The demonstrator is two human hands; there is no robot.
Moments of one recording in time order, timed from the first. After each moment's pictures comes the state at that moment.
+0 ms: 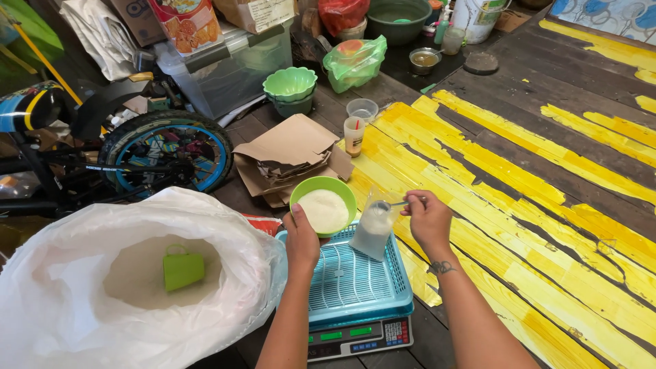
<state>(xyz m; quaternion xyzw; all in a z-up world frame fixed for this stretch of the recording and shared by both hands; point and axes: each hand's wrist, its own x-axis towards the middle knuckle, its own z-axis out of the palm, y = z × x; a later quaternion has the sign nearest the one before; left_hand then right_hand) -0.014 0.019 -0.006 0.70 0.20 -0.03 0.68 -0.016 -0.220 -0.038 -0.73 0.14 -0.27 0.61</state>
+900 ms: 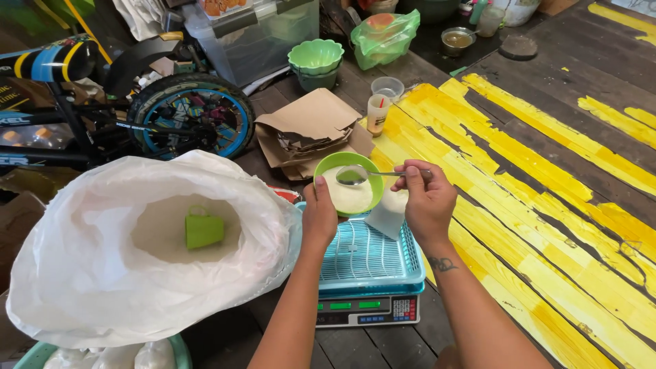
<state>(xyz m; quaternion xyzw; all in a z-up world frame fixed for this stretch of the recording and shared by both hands) -0.038 0.025 0.028 0.73 0.15 -0.06 0.67 -0.049 -0.148 0.033 -0.67 -0.03 -0.32 0.67</state>
